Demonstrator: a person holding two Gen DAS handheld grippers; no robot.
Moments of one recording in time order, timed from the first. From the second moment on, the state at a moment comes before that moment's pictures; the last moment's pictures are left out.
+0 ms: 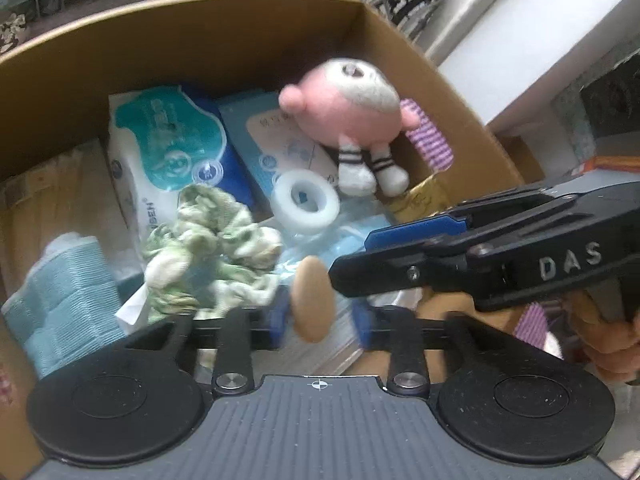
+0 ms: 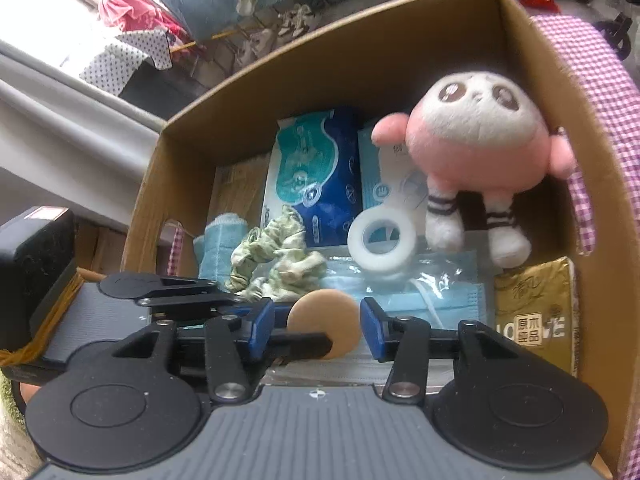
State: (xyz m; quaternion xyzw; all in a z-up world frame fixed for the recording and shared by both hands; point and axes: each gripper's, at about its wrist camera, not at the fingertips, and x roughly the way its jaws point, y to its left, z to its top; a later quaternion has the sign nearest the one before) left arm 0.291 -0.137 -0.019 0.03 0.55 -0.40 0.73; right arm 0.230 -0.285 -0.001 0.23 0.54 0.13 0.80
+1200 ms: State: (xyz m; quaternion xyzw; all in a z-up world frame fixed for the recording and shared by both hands) left arm 0.137 -0.056 0.090 0.03 0.31 -0.13 0.94; right arm 0.058 -0.237 0.107 0.07 0.22 -0.05 0.97
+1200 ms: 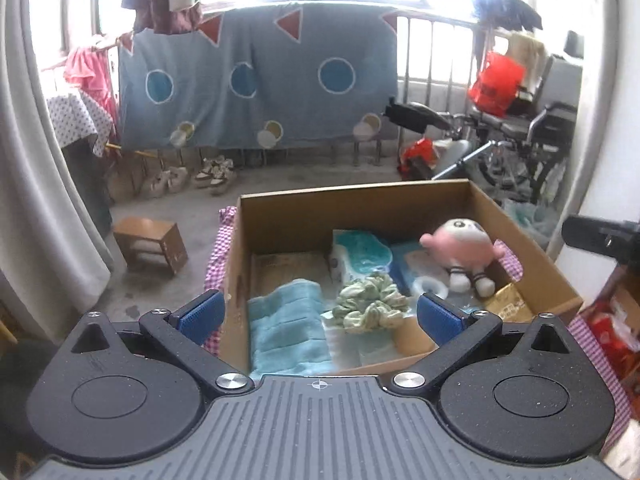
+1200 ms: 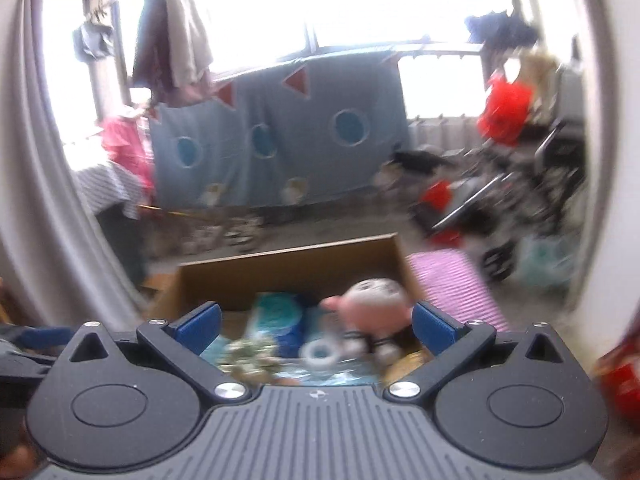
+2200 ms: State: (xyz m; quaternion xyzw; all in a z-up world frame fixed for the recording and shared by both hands) left arm 0.142 -0.062 0.067 0.02 0.40 -0.09 0.91; right arm 0.083 -0.216 0.056 0.05 0.34 -0.02 0.94
